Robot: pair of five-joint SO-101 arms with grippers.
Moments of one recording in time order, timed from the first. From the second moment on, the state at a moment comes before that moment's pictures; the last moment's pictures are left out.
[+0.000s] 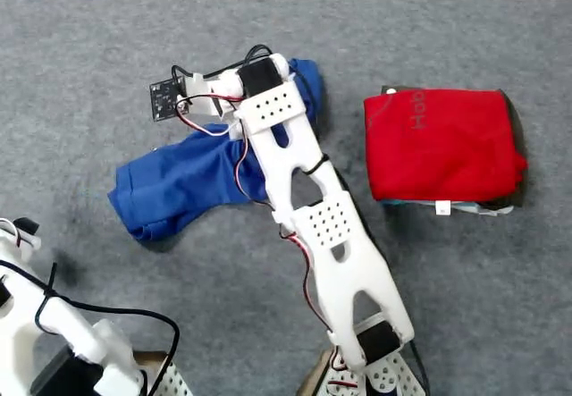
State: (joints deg) left arm -56.7 -29.0 59.8 37.0 0.5; right arm -30.4 65.2 -84.4 97.4 65.5
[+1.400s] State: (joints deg) left arm -53.8 -29.0 60.8 40.0 0.5; right arm -32.4 17.7 -93.5 85.8 43.5
